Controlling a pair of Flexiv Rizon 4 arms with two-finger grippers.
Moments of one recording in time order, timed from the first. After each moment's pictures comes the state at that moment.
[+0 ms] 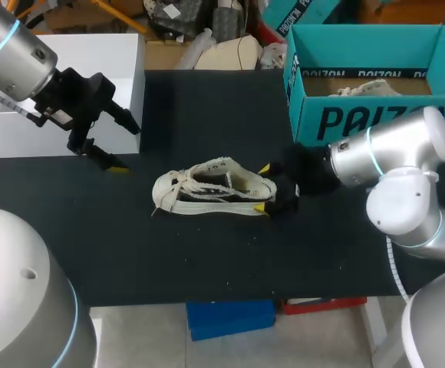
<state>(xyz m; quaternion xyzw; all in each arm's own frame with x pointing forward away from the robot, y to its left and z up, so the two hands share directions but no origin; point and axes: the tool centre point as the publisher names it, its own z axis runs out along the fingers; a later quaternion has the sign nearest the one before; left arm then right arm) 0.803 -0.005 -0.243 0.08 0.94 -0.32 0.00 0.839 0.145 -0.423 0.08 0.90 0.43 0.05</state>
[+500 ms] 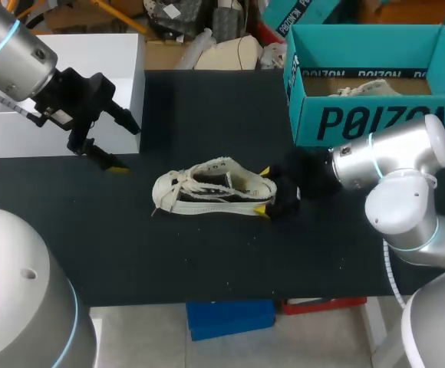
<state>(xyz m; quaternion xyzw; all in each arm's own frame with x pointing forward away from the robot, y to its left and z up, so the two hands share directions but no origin) 0.803 -0.005 -0.243 0.08 0.94 -0.32 0.00 0.843 0.145 -0.436 0.07 0.89 0.45 0.04</state>
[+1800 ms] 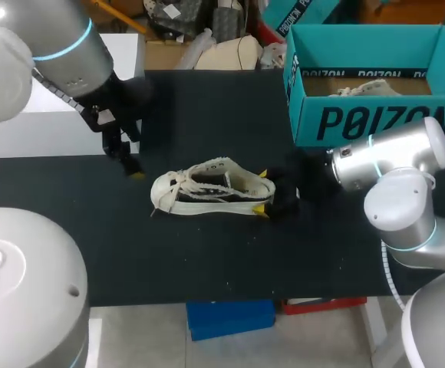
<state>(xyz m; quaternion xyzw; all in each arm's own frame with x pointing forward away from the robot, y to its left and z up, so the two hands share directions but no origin) 0.789 -0.020 -0.238 -0.09 0.99 -0.12 0.02 0.840 0.149 -0.437 0.06 0.88 0.47 0.03</state>
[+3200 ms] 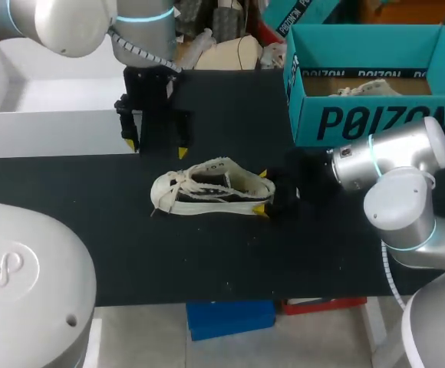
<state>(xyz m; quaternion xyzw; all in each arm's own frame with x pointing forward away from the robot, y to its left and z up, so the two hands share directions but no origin) 0.808 -0.060 -0.254 -0.63 0.78 0.05 -0.05 0.840 0.150 -0.437 0.06 0.88 0.47 0.03</state>
